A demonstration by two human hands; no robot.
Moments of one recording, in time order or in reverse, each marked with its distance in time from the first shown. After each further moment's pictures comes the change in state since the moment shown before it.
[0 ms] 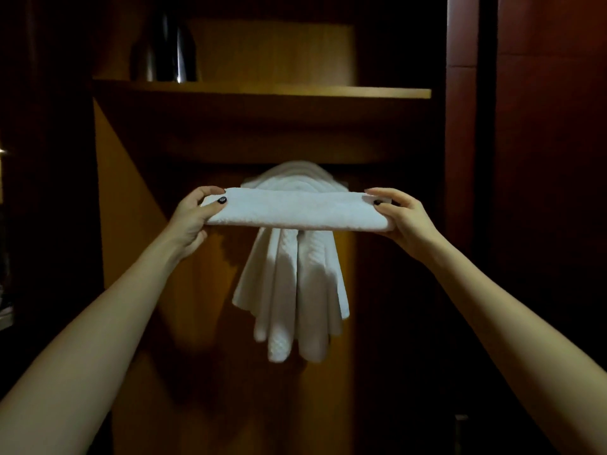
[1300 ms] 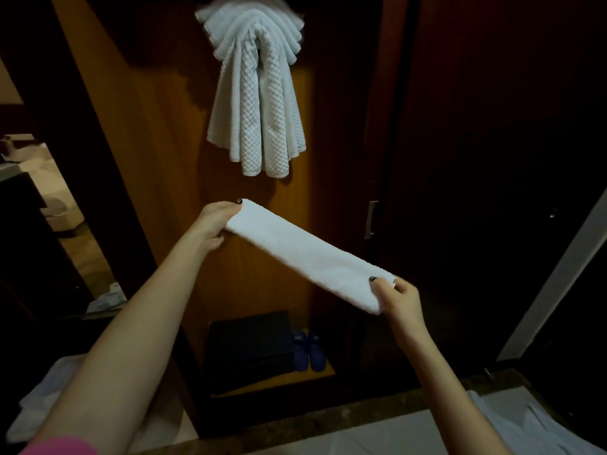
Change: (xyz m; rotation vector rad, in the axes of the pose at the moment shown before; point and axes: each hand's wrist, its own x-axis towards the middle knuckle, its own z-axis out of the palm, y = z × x) left_hand -0.336 -0.071 0.015 0.152 -0.065 -0.667; right_hand -0.495 0.042 -0.022 -0.149 0.379 0.549
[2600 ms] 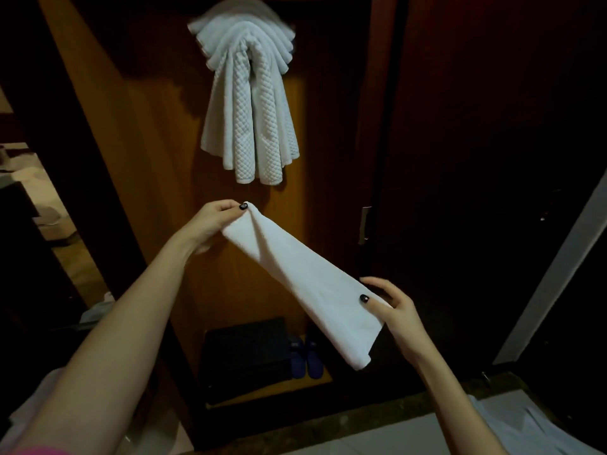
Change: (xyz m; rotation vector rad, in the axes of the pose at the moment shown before) left_hand -0.006 0.017 -0.003 0.203 -0.289 0.155; right_hand -0.004 -0.001 -0.022 -0.043 -0.218 -0.043
